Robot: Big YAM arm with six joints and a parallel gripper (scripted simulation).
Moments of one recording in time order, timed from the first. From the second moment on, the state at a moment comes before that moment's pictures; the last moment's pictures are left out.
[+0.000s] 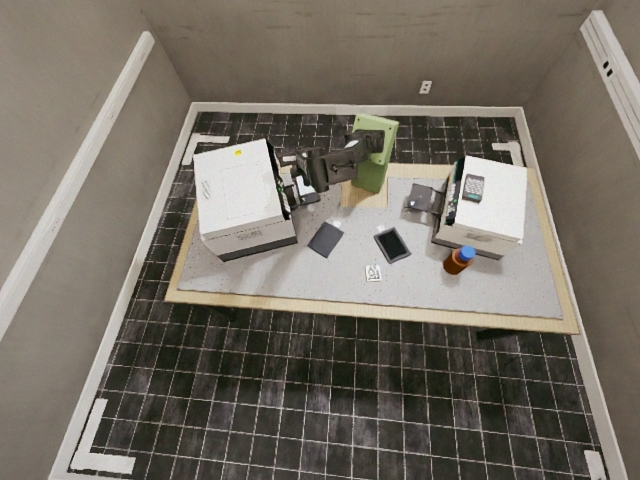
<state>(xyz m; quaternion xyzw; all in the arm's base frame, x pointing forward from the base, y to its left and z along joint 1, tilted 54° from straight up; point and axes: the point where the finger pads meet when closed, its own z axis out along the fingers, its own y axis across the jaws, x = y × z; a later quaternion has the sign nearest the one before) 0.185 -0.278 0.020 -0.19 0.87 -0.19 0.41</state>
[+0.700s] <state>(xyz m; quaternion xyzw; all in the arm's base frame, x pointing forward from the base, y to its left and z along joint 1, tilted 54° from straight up) 0.190 -0.278 0.014 -0.18 0.87 -0.18 0.41</state>
